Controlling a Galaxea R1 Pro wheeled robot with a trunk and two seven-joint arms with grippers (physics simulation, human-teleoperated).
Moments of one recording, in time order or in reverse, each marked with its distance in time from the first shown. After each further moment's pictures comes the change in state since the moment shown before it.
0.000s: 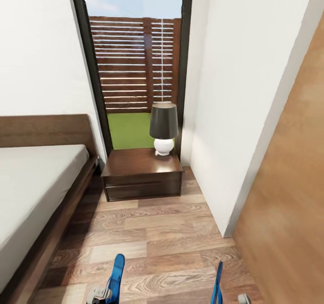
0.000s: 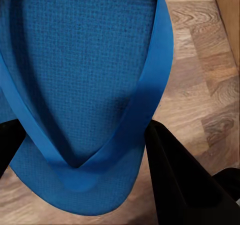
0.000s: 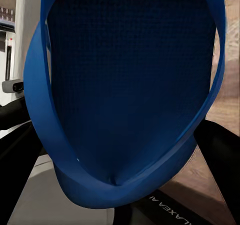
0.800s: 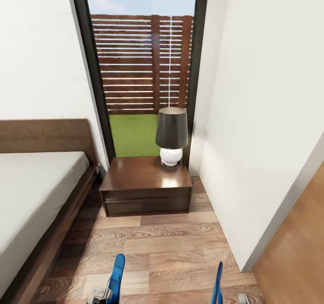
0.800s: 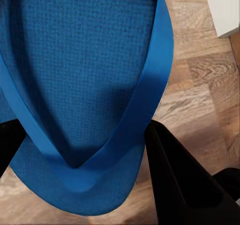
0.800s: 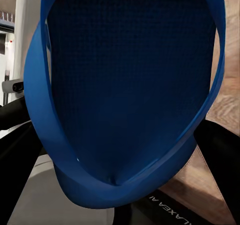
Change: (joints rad) left arm 0.000 -0.002 0.000 0.000 0.000 0.000 0.000; right arm 0.000 0.000 0.000 0.000 0.000 0.000 0.000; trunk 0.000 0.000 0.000
